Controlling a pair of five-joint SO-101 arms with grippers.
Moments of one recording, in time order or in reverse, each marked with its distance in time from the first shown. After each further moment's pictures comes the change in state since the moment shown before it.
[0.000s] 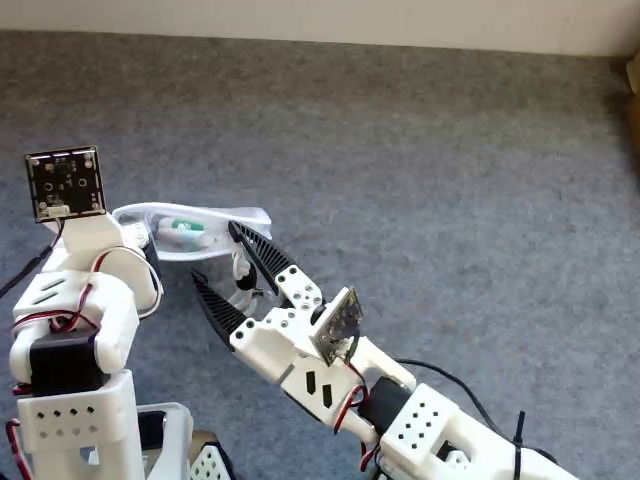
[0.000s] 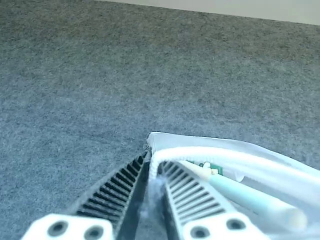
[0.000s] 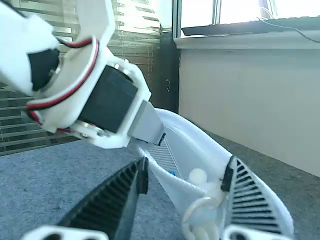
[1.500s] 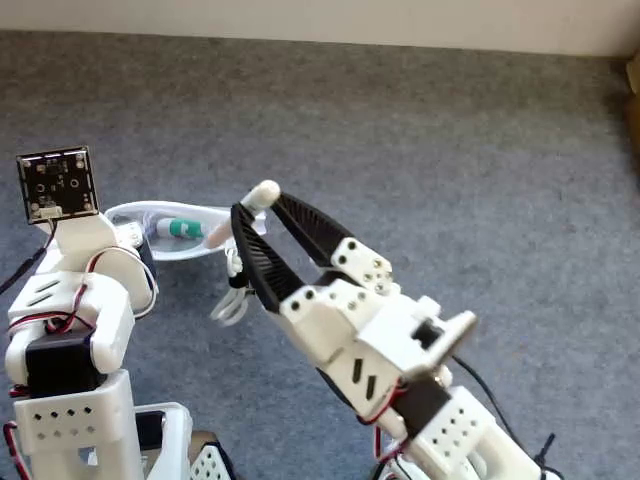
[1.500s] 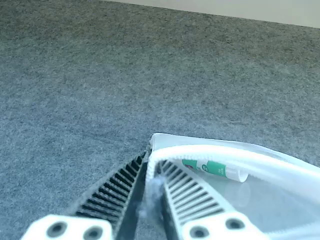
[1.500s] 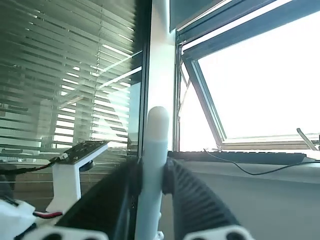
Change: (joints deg) left arm -0.4 0.0 0.0 0.0 0.0; right arm 6.4 -11.9 -10.0 -6.4 -0.3
